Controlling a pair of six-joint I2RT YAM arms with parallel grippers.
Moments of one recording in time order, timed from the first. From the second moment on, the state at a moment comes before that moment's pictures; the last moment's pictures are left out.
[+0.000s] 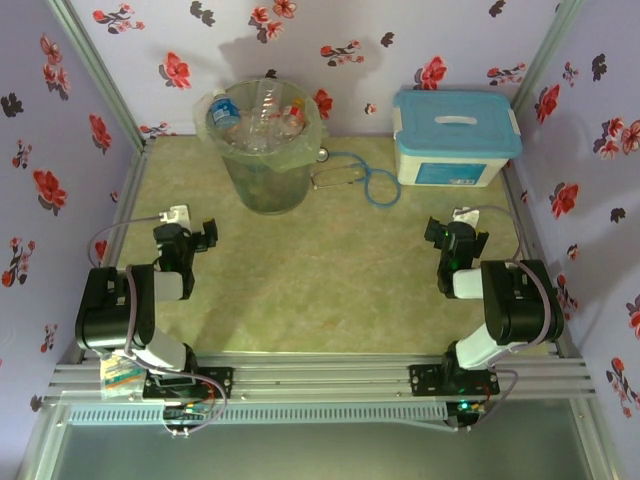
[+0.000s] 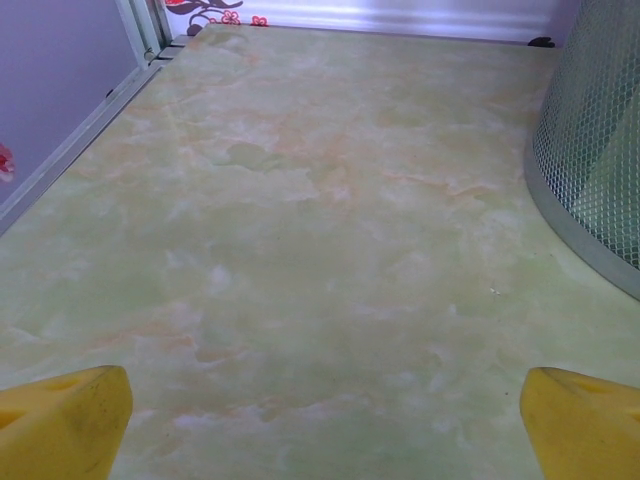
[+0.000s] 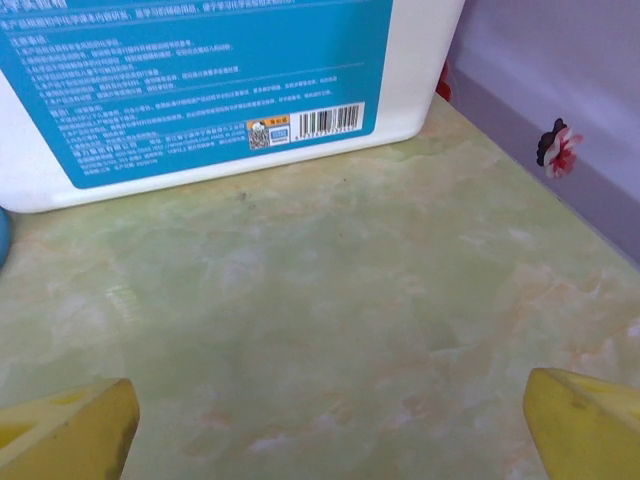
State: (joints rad) left arm 0.02 1.54 0.39 0.78 -0.10 -0.04; right arm 0.03 1.56 0.38 0.79 0.33 0.12
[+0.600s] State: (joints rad) left arm 0.02 1.54 0.38 0.80 -0.13 -0.04; right arm 0.04 1.56 0.38 0.80 0.33 0.12
